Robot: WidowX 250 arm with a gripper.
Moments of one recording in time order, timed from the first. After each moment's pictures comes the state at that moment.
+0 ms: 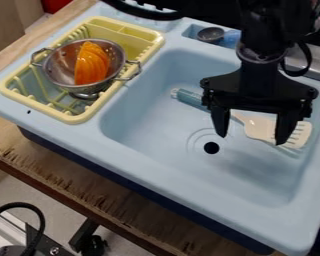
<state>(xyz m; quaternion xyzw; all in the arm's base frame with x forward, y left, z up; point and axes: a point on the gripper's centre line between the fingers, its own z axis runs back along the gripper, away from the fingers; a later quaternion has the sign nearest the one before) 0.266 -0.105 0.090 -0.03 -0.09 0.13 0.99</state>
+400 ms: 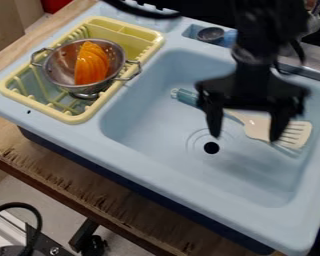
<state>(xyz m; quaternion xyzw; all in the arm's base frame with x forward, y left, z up) 0.272 -0.080 0.094 -0.03 -0.07 0.19 0.98</state>
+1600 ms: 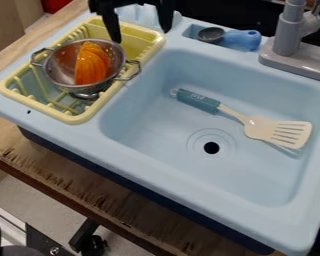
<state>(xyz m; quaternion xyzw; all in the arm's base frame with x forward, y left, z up) 0.303 0.063 0.146 -0.01 -0.06 0.40 0.91</state>
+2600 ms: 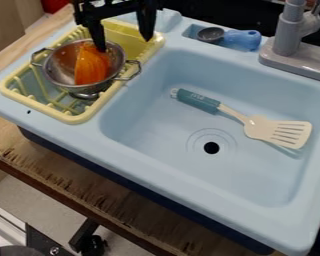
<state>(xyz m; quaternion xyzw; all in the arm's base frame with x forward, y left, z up) 0.299 0.085 0.132 0.02 -0.06 0.46 0.89</state>
